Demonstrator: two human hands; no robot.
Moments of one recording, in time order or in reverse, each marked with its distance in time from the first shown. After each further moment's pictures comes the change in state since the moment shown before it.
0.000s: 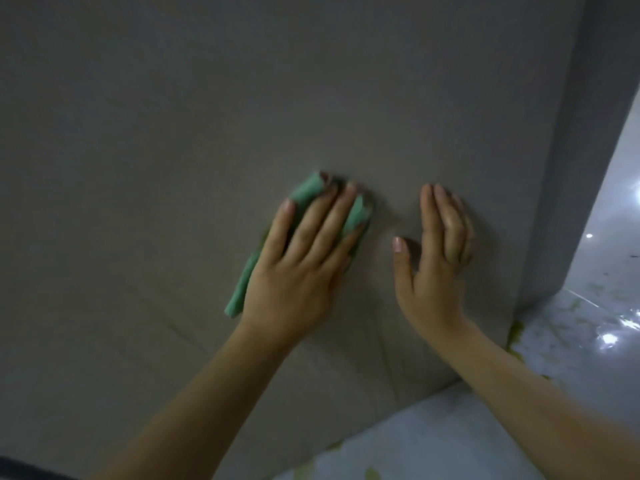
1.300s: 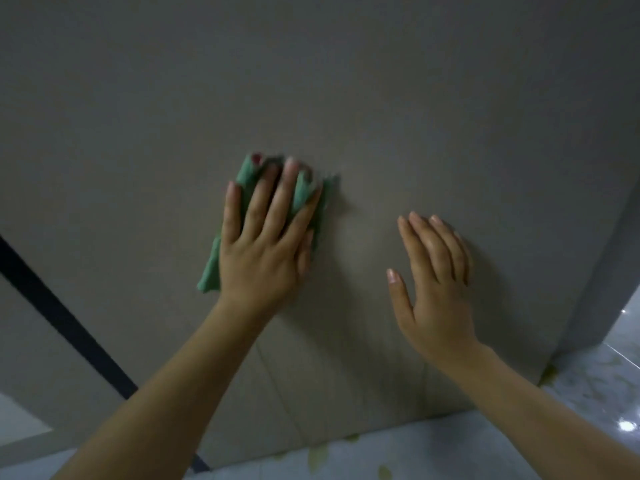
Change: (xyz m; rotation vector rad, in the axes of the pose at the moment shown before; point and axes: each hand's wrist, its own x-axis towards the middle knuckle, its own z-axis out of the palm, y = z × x) left_hand -0.065 -0.083 -0.035 0.095 0.135 -0.307; right_hand -0.012 -0.082 -0.009 0.010 -0.180 -0.316
